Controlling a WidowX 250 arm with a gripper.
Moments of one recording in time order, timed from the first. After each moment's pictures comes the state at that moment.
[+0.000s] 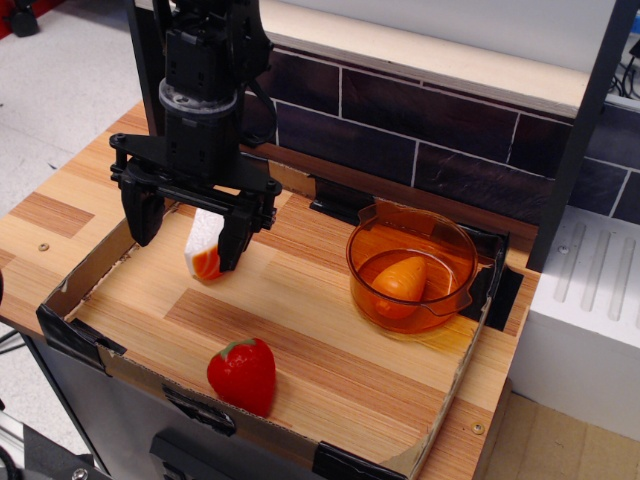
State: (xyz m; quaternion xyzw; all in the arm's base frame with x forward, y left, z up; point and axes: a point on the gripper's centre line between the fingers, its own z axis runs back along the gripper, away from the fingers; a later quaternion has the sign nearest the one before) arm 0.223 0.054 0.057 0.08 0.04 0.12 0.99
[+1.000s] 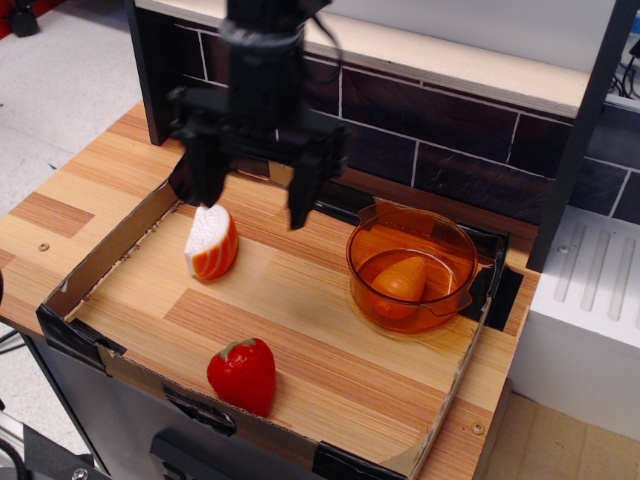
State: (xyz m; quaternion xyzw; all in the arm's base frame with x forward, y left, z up) arm 0.250 0.011 0.089 0.03 0.05 0.10 0.99
